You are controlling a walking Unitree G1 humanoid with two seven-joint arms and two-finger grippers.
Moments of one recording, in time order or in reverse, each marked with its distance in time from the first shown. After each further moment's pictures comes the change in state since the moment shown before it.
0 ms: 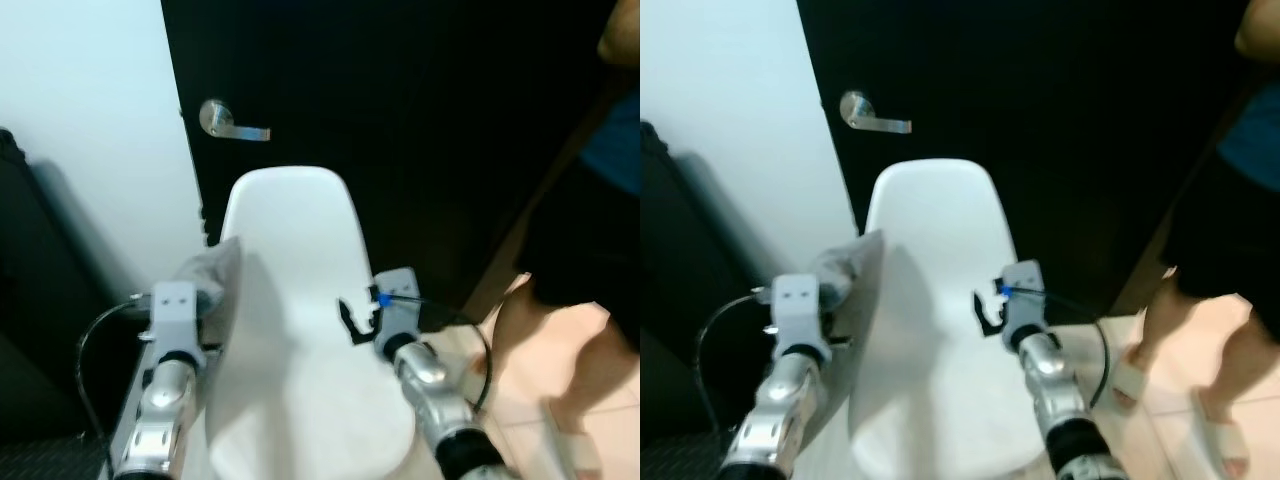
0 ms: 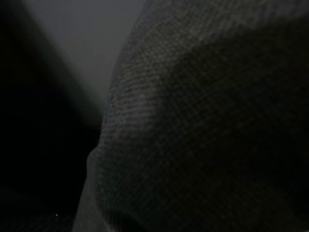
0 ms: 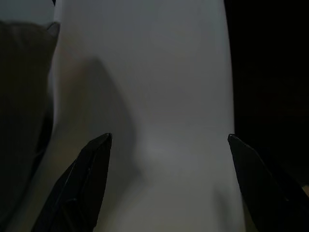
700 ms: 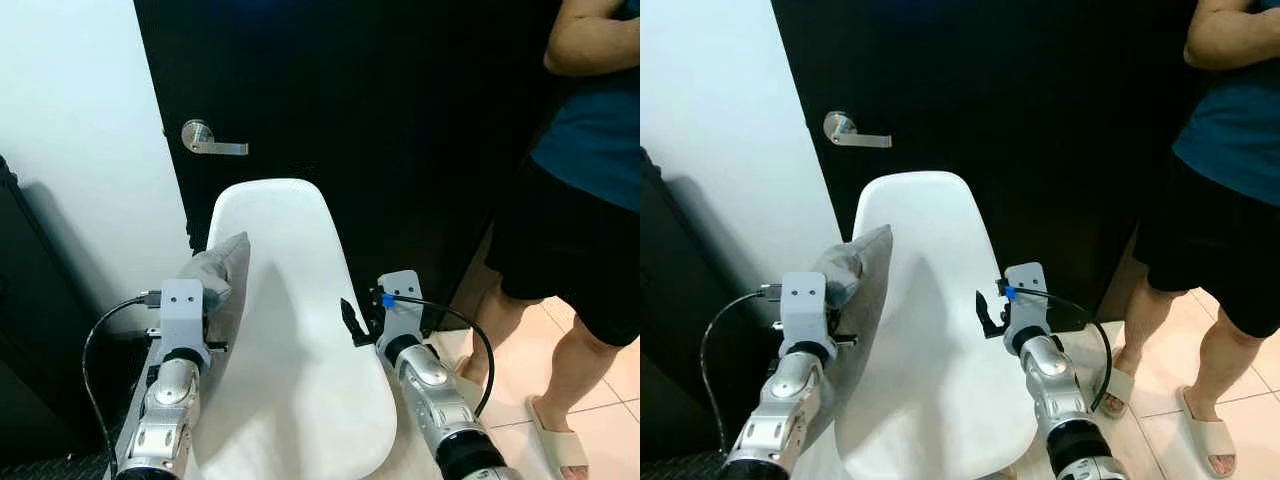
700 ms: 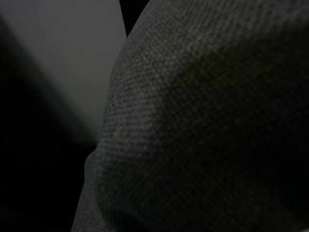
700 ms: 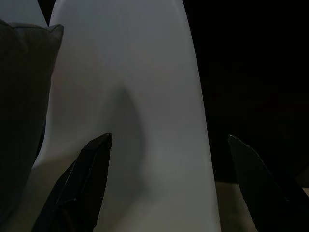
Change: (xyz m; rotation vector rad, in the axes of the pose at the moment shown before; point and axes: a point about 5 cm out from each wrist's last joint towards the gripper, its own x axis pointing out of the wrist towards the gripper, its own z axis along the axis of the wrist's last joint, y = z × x) left arm -0.001 -0.007 0.000 0.021 -0.002 -0.025; right arm -0.002 -0.003 -0.001 0.007 0.001 -0.003
